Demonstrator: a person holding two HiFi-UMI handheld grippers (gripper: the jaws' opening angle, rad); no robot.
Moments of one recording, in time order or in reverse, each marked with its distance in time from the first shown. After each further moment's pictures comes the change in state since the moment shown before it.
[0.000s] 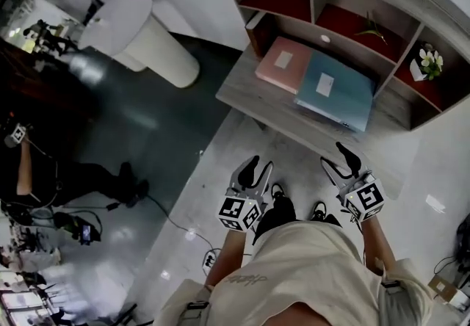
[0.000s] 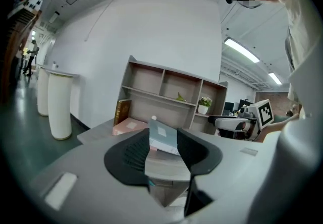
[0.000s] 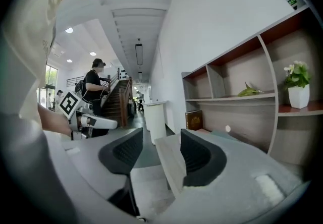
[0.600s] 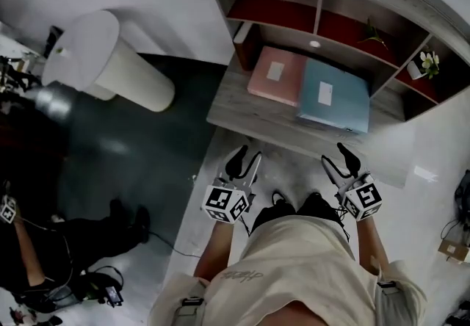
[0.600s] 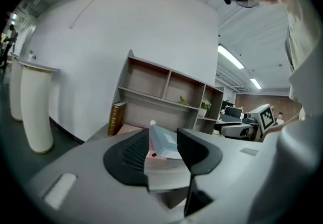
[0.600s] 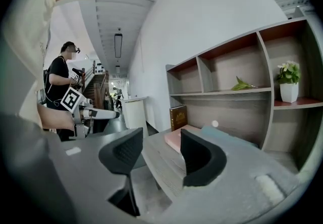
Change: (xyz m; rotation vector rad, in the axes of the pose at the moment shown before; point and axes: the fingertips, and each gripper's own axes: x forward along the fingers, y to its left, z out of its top) left arm 0.062 0.125 0.052 0.018 0.018 -0.235; right arm 0.082 -0.008 0.003 0.070 0.044 -0.273
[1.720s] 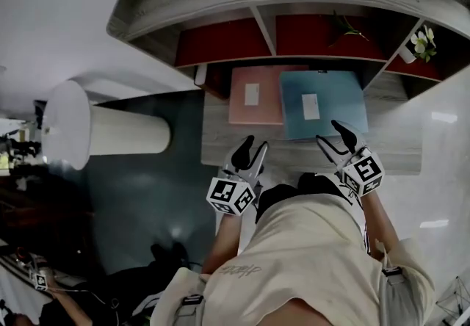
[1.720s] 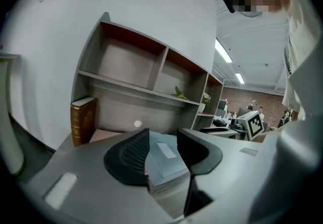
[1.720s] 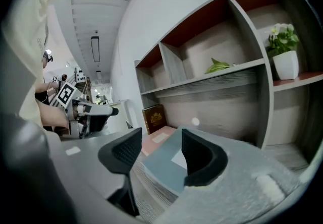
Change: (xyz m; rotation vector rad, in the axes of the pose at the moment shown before) left arm 0.182 0.008 0.027 0.055 0.139 -0.228; right arm 0.082 -0.134 -0.009 0.129 -0.016 -0.139
